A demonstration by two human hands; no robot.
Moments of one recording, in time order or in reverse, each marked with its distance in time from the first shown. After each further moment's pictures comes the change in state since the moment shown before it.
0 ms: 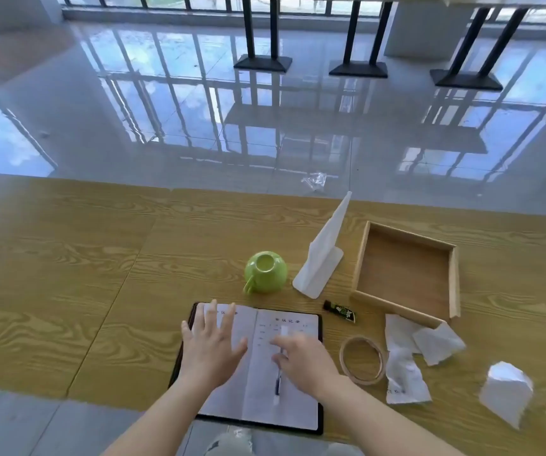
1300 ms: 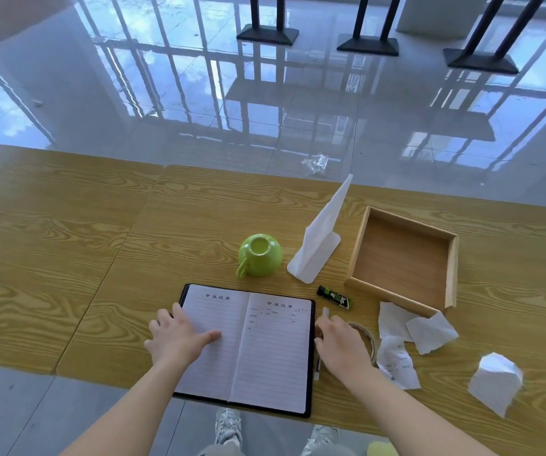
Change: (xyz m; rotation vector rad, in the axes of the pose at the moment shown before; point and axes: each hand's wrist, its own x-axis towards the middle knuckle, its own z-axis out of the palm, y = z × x) left_hand 0.004 -0.029 0.009 -0.221 -0.117 -0.508; right_hand -0.013 0.078 -0.008 -0.136 0.170 0.154
